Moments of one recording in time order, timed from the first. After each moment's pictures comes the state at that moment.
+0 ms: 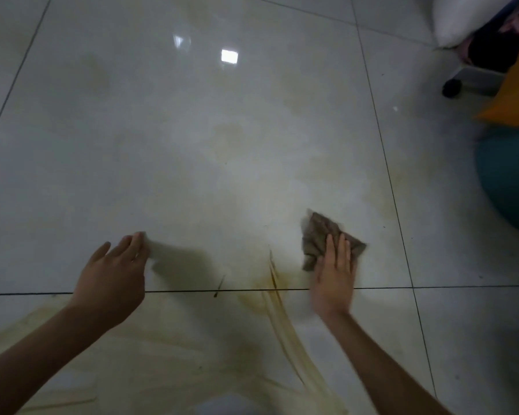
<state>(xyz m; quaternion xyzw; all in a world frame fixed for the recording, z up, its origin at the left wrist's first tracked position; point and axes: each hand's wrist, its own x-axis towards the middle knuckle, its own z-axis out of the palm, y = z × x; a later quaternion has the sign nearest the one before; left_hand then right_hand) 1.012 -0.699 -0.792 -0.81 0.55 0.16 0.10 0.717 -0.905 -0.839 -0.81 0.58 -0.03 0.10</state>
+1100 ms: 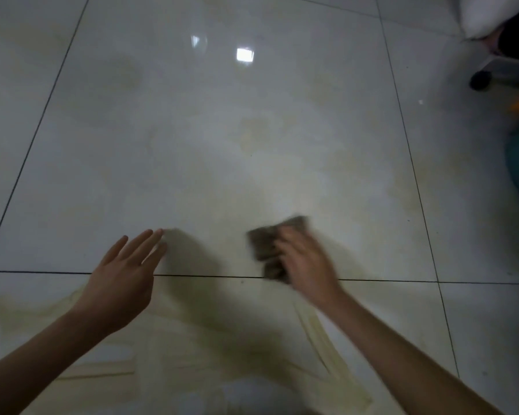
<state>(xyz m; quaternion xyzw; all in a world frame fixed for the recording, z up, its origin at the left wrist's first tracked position) 1.021 -0.653 -0.792 -0.80 0.58 0.13 -0.01 0.776 -0.875 -0.821 -0.94 0.28 -0.08 0.18</state>
